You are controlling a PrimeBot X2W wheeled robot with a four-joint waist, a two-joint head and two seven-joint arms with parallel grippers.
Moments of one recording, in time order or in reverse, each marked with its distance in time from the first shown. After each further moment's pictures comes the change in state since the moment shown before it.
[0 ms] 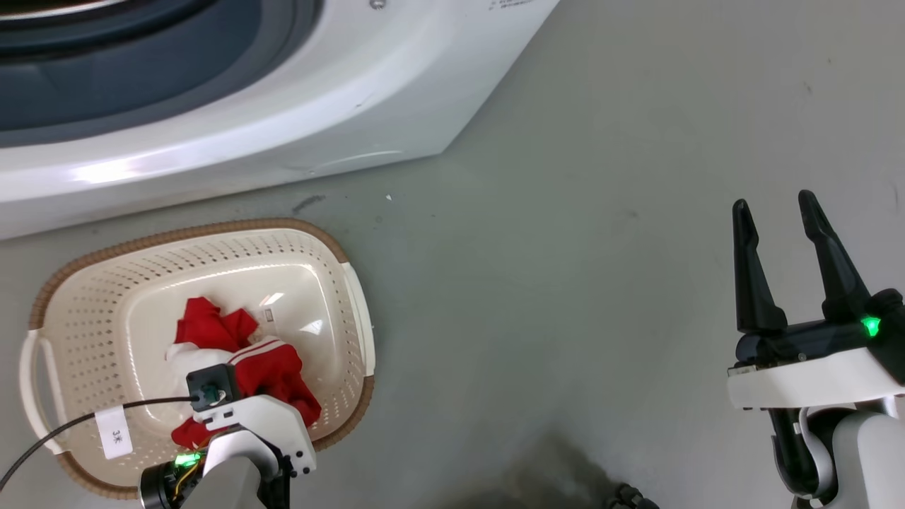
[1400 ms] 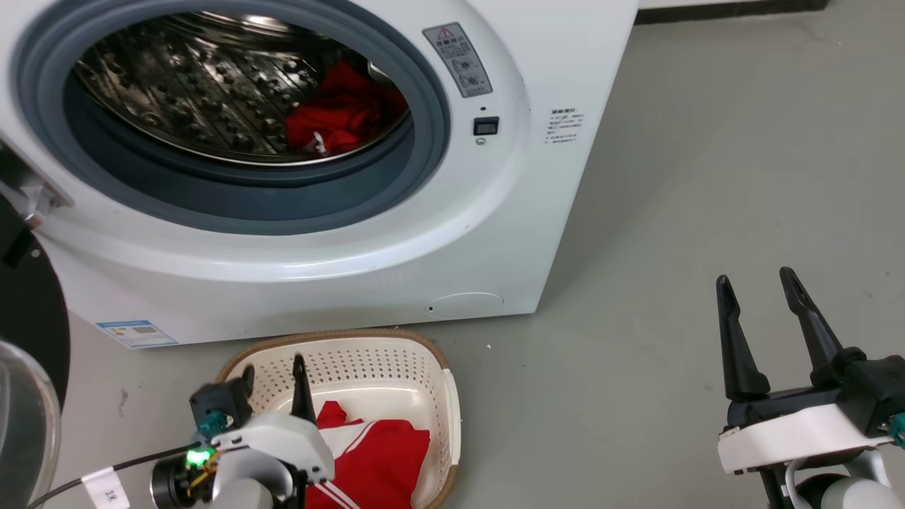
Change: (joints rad) left arm 0.263 -0.039 0.064 -0.510 0.118 -0.059 -0.027; right arm 0.153 0.042 -0.025 -0.043 -0.101 0.000 0.078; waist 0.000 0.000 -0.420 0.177
